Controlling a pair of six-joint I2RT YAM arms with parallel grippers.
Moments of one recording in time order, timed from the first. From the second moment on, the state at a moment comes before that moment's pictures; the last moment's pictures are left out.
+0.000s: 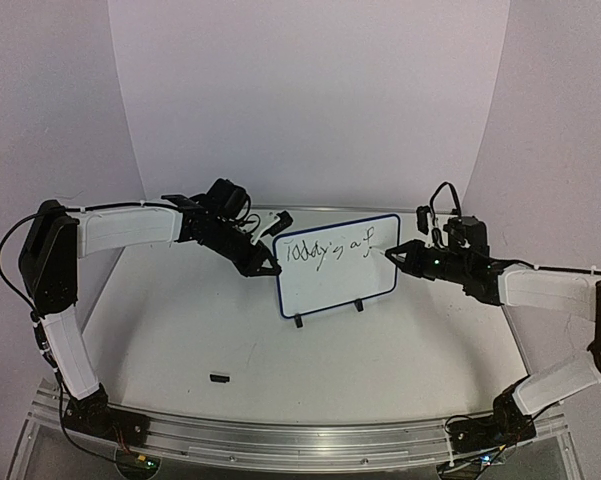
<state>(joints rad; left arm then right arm) -0.68 1.82 1.41 -0.48 0.48 0.16 0.41 1.35 0.72 0.22 -0.29 0.54</state>
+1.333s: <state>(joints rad) -0.68 1.82 1.41 -0.48 0.48 0.16 0.41 1.36 0.73 0.23 -0.26 0.54</state>
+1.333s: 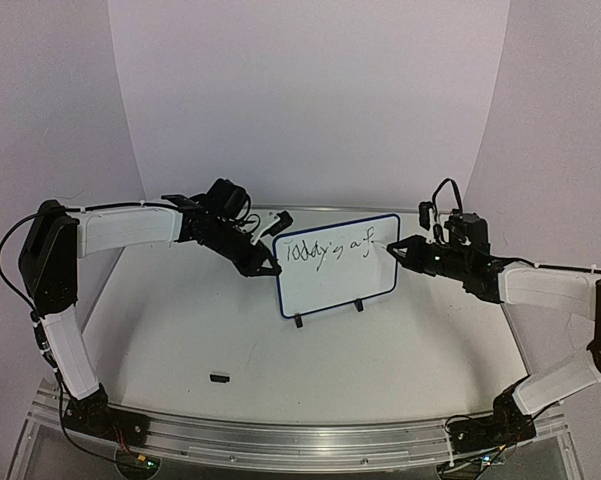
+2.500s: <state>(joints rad) -0.68 1.82 1.41 -0.48 0.48 0.16 0.41 1.37 0.73 0.23 -0.26 0.57</state>
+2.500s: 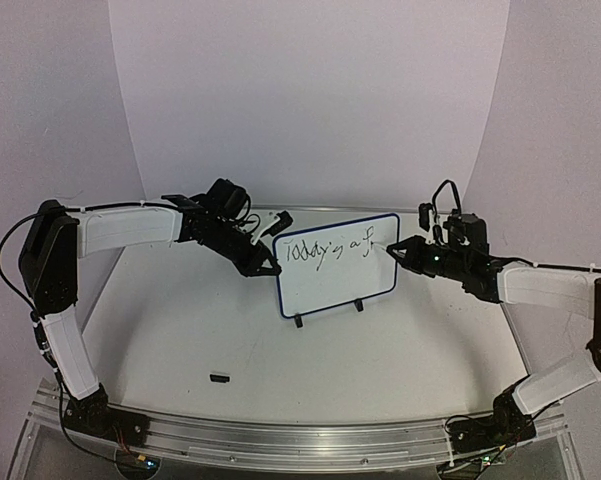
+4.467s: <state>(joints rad) -0.69 1.82 1.42 -0.48 0.47 0.16 0.39 1.34 0.71 0.23 -0.21 0.59</state>
